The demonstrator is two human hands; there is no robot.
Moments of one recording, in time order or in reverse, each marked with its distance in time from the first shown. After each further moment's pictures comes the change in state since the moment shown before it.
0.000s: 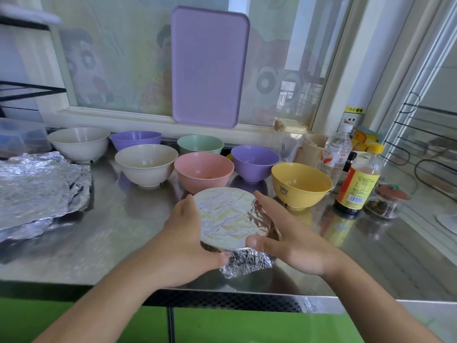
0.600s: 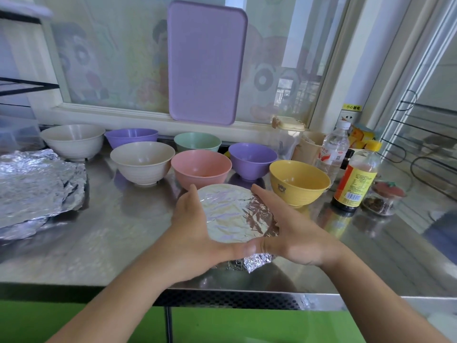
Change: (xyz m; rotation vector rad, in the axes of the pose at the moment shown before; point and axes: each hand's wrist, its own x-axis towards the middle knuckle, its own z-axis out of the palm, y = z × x) left_hand 0.006 0.016 0.009 -0.146 0.040 -0.014; right_hand 0.005 -0.003 -0.009 -0.040 -0.015 0.005
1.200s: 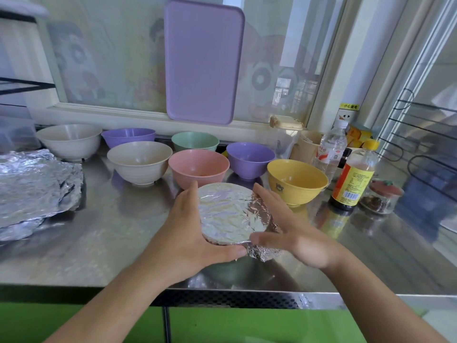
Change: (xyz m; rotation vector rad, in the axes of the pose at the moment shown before) left_hand 0.003 -0.015 0.005 0.044 0.131 0.156; right_hand -0.005 0.007 -0.001 0.077 -0.049 0.020
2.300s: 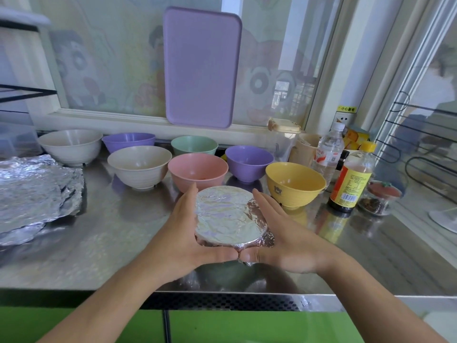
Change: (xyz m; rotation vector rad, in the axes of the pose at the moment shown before) left_hand 0.006 -0.012 0.001 -0.224 -0.068 0.121; right_hand 0.004 0.004 0.005 -0.285 0.009 -0.006
